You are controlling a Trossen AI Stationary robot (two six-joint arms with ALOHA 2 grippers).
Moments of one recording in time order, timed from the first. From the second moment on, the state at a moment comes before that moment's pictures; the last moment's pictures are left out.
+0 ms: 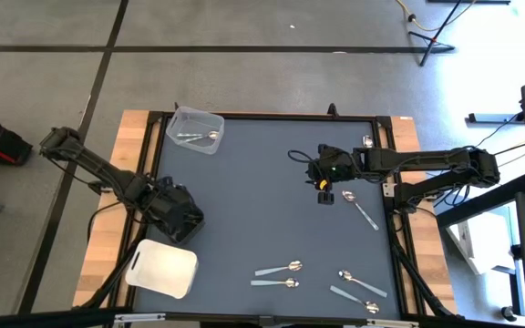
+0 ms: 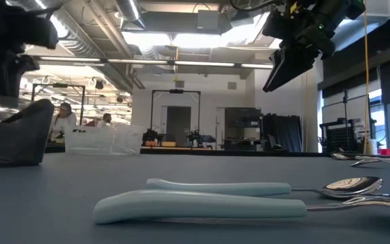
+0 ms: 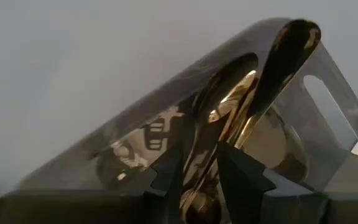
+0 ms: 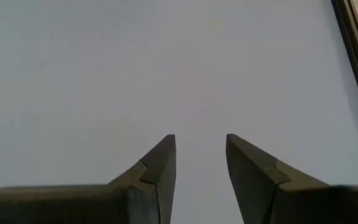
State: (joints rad) left arm -0.46 1.00 0.68 -1.03 -0.24 -0.78; right arm -0.09 1.24 0.89 -0.52 0.08 -0.16
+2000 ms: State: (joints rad) left arm -0.40 1.00 0.40 0.14 -0.62 -0.23; right arm -0.33 1.15 0.53 -0.96 -0.19 0.42
